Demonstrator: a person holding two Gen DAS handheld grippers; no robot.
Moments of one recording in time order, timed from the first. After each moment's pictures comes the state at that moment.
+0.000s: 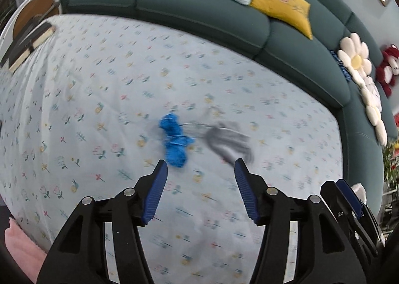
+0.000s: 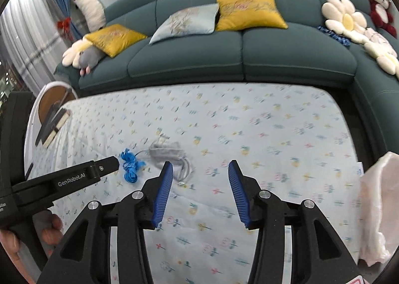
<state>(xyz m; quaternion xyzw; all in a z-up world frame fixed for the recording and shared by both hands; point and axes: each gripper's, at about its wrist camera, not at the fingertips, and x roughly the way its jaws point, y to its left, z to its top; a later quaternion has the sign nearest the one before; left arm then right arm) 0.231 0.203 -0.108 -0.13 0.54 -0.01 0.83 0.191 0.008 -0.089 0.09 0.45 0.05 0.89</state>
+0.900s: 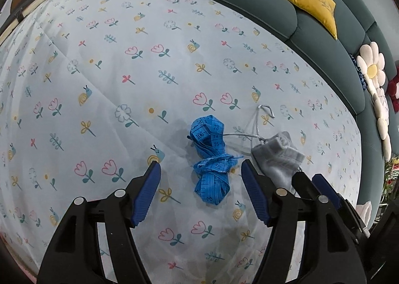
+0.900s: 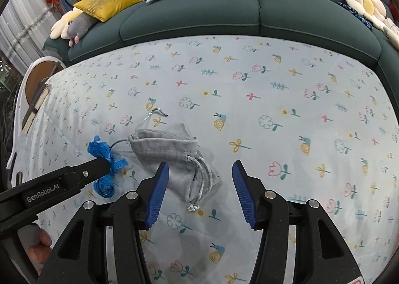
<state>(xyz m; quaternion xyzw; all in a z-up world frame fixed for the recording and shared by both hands) 0.283 0.239 -0.188 -0.17 0.58 0.01 0.80 0.271 0.051 -0.186 0.08 0.52 0.05 0.85</state>
